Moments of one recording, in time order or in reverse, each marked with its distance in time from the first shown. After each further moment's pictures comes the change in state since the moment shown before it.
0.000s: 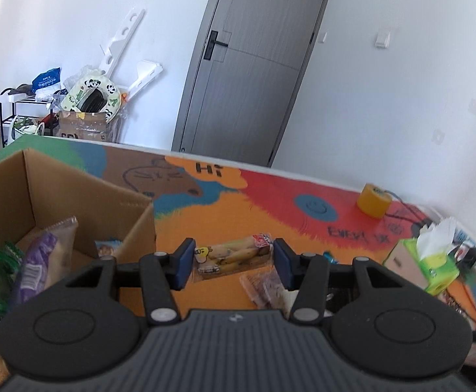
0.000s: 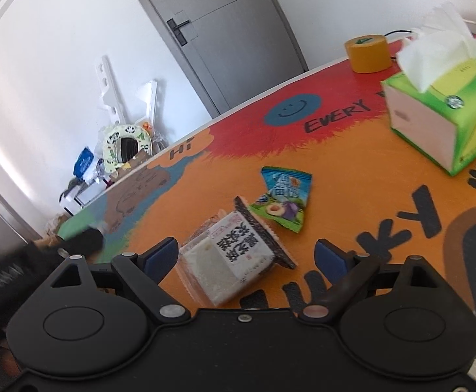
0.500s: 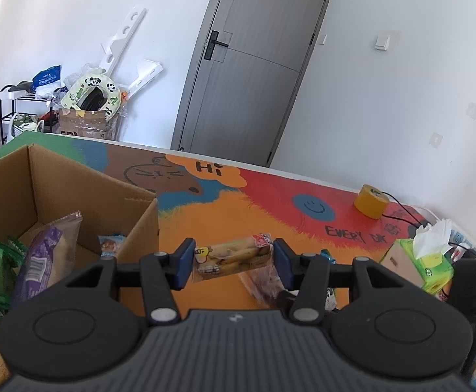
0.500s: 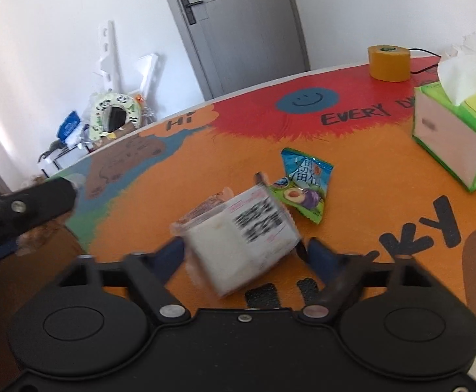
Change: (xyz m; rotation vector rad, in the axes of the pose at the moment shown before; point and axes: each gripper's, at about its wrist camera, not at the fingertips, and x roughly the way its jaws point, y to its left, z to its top) left arm -0.003 0.001 -0.005 -0.006 0.002 -0.003; right arm 0.012 0.022 -0.013 -0.116 0.028 -0.060
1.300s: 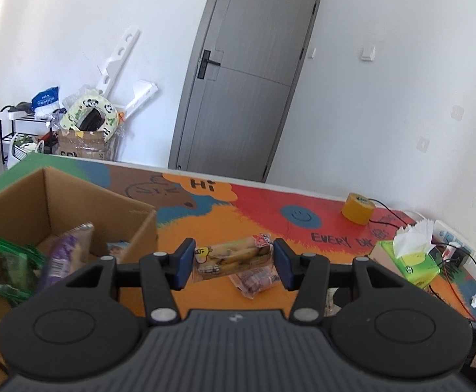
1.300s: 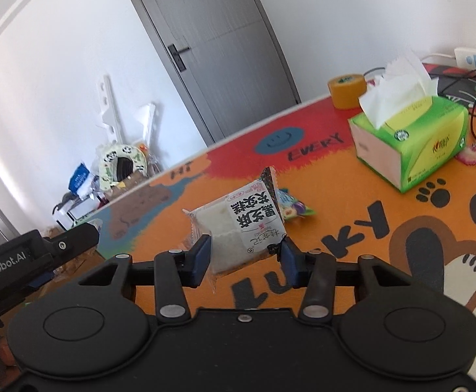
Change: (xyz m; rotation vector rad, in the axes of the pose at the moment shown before) left arm -0.047 -0.010 -0.002 0.034 -0.073 -0.005; right arm -0.082 -0.023 -0.004 0.100 -0.159 0.031
